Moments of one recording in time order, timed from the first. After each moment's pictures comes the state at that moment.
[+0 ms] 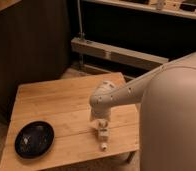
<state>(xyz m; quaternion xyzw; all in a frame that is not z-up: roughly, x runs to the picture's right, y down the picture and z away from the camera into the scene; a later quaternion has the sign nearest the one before) 0.011 0.160 0.790 -0.21 0.17 0.69 0.67</state>
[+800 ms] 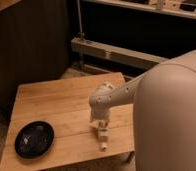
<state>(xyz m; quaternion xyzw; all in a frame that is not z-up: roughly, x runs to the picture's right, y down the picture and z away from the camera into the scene) 0.009 0.169 0.805 -0.22 0.18 0.69 0.67</state>
